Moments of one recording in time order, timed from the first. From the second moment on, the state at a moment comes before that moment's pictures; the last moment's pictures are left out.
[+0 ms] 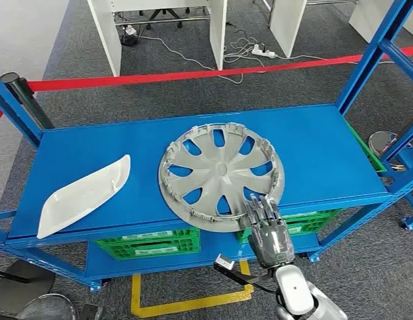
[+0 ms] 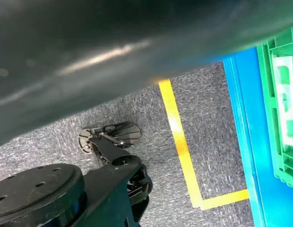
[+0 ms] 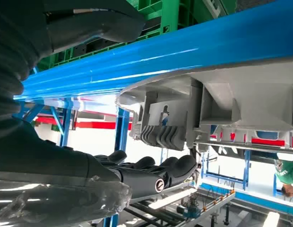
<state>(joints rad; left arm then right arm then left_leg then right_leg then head) -0.05 -0.10 0.59 -0.25 -0.40 -0.14 -0.59 -0.06 -0.15 0.61 -1.23 1.57 -0.54 0.38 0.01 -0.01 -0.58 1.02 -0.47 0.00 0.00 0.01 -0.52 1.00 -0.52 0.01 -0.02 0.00</state>
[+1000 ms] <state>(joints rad) -0.06 -0.10 0.60 -0.25 -0.43 -0.15 -0.59 -0.15 -0.09 0.61 -1.10 1.57 -0.53 0.31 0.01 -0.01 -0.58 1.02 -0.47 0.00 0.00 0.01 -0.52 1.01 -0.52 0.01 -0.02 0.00</state>
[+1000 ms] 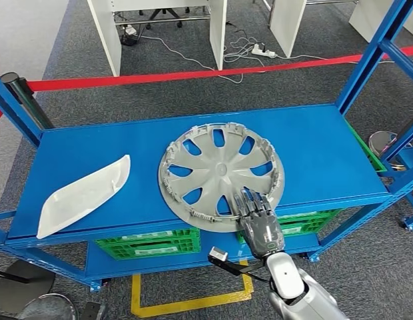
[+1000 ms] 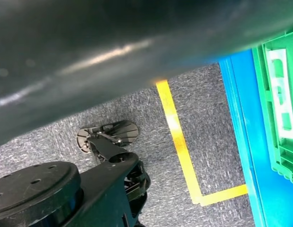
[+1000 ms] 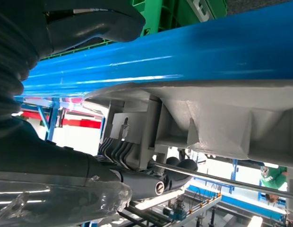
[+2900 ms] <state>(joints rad) -0.05 -0.10 0.67 -0.25 -0.51 -0.18 -0.68 -0.17 -0.31 0.75 -1.62 1.57 -0.66 0.28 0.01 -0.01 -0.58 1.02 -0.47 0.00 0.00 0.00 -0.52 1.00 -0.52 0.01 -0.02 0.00</state>
